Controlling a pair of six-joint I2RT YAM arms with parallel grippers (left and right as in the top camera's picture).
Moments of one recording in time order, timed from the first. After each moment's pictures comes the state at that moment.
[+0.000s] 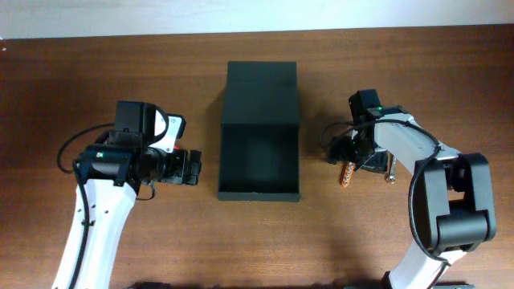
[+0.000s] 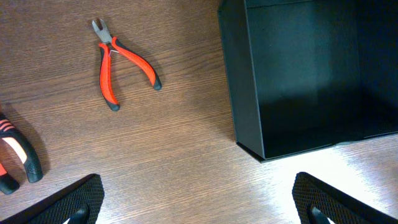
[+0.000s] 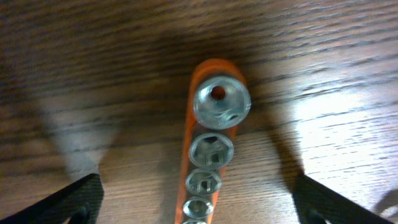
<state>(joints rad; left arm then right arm) -0.09 1.30 1.18 -1.09 0.14 0.06 0.10 1.91 1.18 -0.82 -0.03 0.34</state>
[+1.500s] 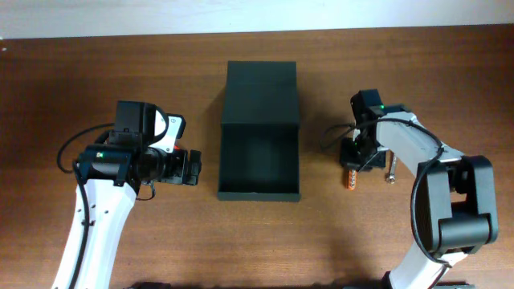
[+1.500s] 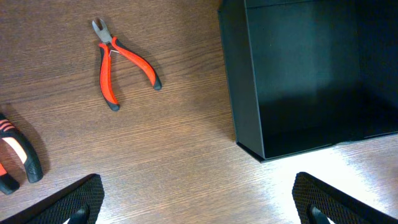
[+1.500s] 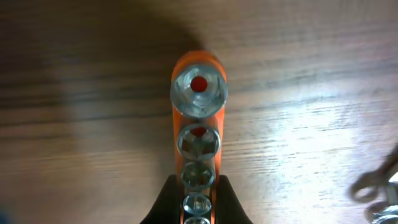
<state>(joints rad) -0.09 1.30 1.18 -1.09 0.14 0.06 0.10 1.89 1.23 -0.91 -0.05 0.25</state>
